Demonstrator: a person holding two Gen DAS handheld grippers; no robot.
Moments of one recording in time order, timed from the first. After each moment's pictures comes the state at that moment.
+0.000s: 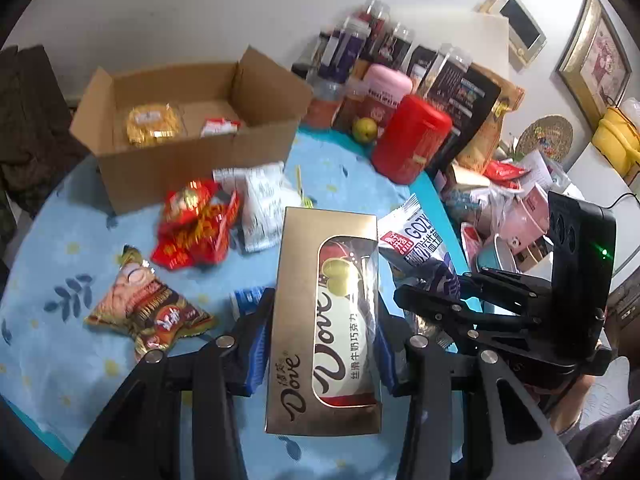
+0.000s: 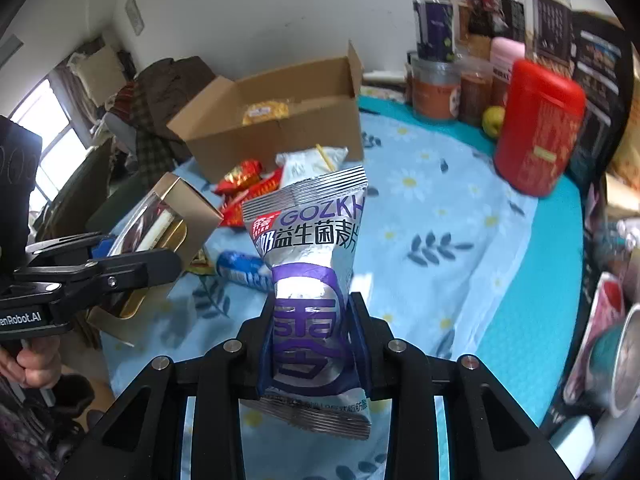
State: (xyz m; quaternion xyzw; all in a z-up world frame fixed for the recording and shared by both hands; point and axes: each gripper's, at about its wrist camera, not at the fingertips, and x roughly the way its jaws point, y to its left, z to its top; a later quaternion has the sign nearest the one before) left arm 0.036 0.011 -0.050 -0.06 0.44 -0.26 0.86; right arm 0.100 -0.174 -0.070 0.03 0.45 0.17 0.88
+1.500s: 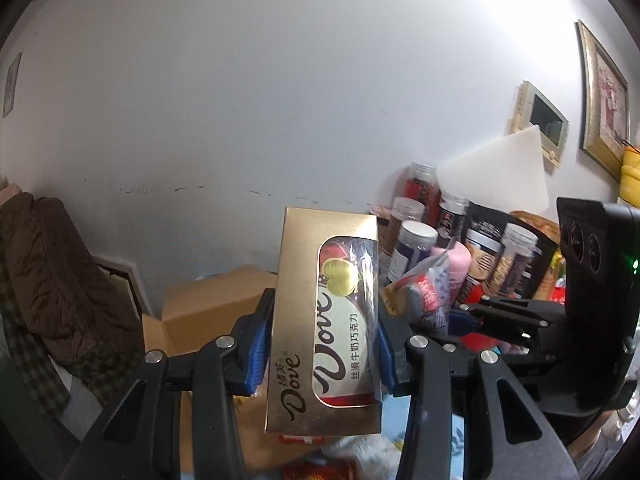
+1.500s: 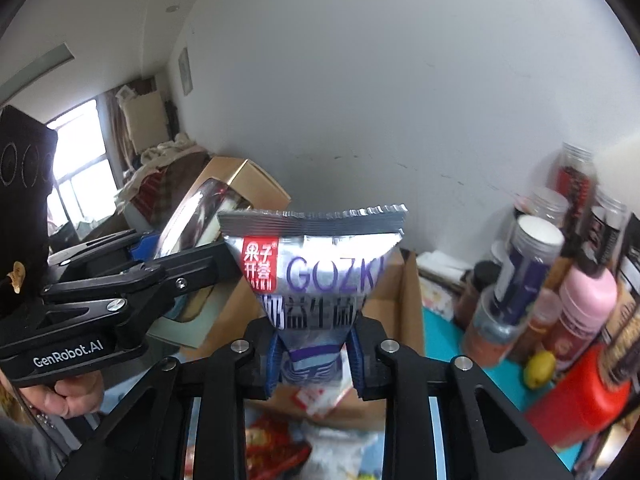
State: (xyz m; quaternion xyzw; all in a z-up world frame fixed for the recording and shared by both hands) left arm 0.206 0.037 0.083 -0.01 0.22 -0.21 0.95; right arm 0.284 -0.107 0.057 0.00 0.28 0.23 0.93
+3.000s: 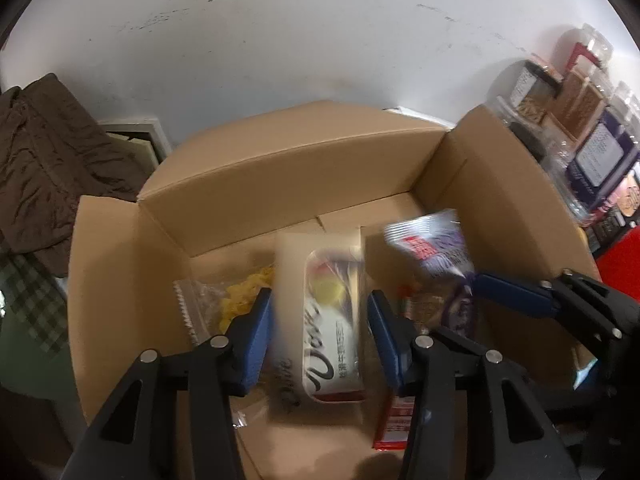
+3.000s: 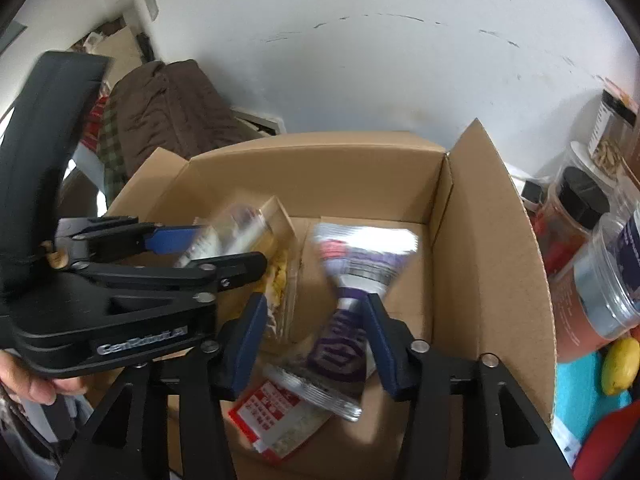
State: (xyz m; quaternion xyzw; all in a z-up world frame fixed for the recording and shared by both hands) left arm 0.369 0.046 -0.082 0.01 0.49 -0.09 0.87; right arm 0.405 -0.070 -0.079 -0.02 0.44 0.23 0.87
